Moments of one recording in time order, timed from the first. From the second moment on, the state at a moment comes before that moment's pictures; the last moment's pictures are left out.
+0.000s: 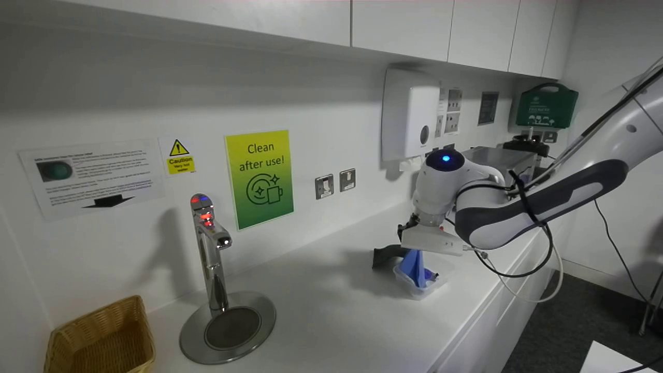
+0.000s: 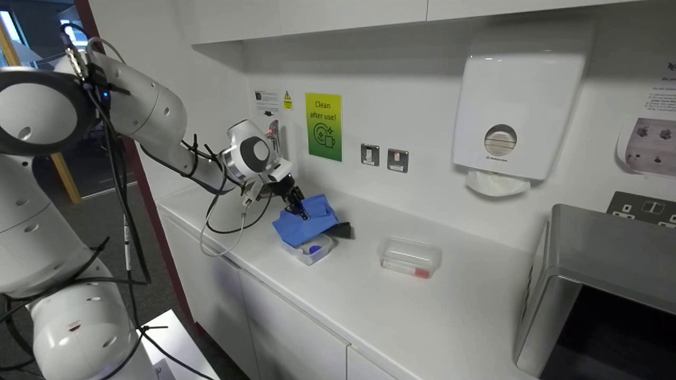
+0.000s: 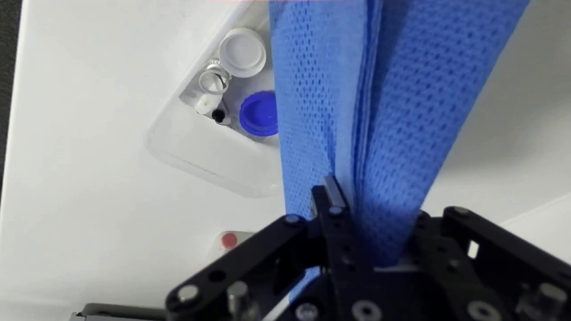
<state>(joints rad) -0.04 -0.14 0.23 -2.38 -0.62 2.50 1.53</state>
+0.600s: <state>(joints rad) -0.01 -0.14 0.23 -2.38 -0.62 2.43 1.69</state>
